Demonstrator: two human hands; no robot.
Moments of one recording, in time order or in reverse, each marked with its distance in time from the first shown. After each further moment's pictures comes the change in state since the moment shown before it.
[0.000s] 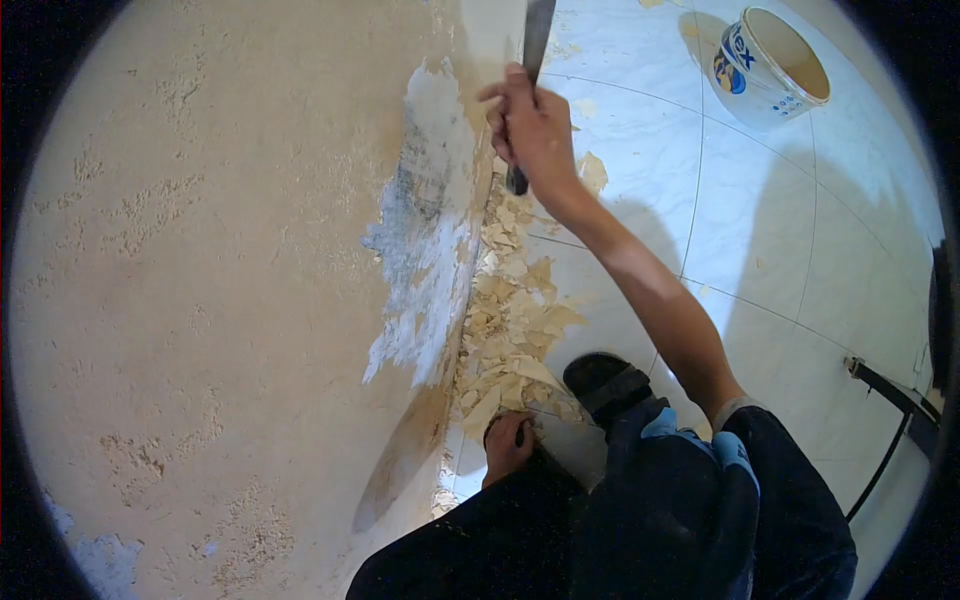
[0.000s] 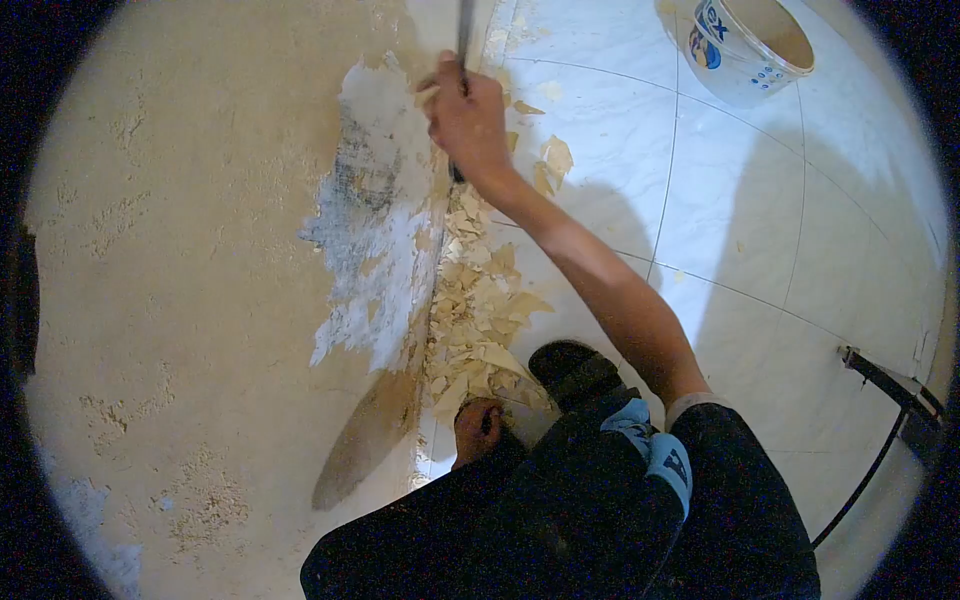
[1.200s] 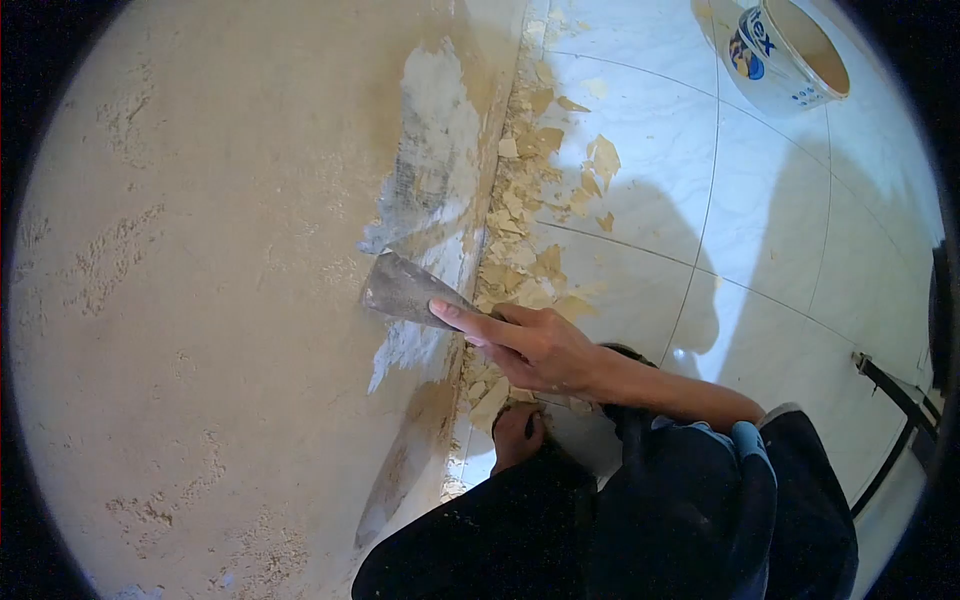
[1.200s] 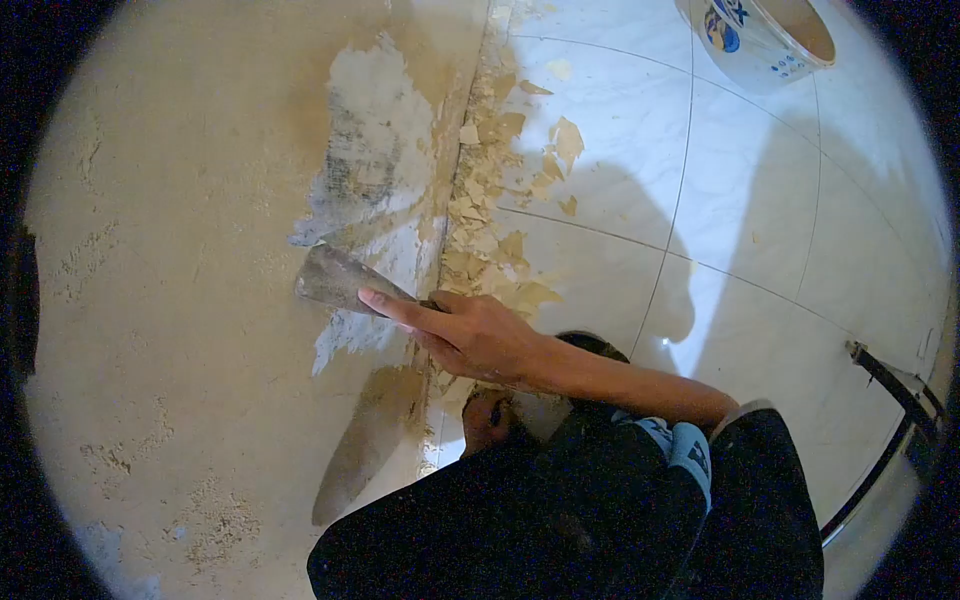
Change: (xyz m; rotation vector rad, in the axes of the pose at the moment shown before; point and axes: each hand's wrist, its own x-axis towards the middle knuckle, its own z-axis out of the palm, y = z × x) left_hand 0.010 0.005 -0.004 -0.013 0.030 0.065; right_hand -0.160 0.035 -0.002 -0.524 -0.582 -0.424
